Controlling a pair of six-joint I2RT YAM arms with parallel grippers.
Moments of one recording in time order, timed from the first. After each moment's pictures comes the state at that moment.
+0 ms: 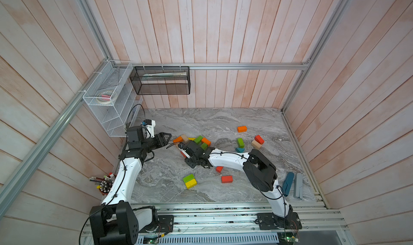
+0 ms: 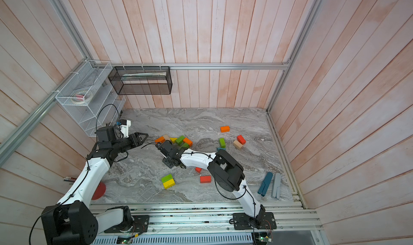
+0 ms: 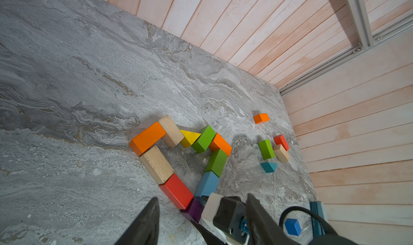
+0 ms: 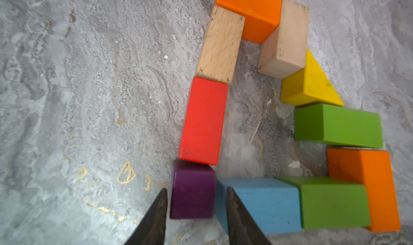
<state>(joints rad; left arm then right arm) 0.13 1.21 0.90 -0.30 0.62 -0.31 1.04 2.18 1.62 -0.36 0.19 0.00</state>
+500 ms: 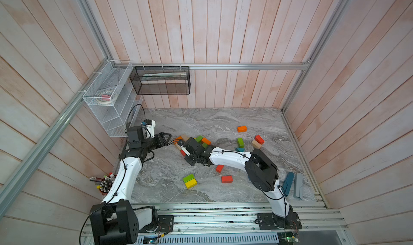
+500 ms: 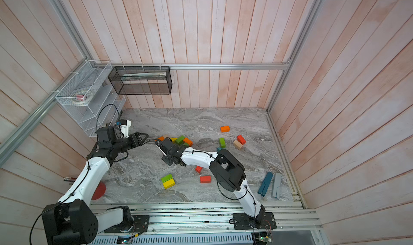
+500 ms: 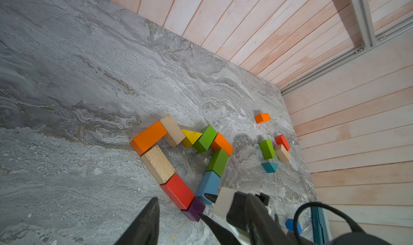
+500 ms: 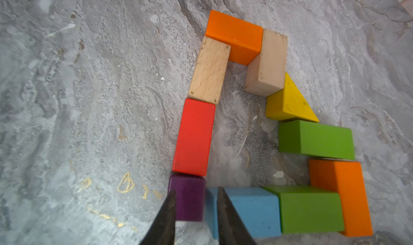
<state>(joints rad) 0.13 1.22 0.90 -0.29 0.63 -0.31 1.02 2.15 1.62 -0.33 0.17 -0.01</state>
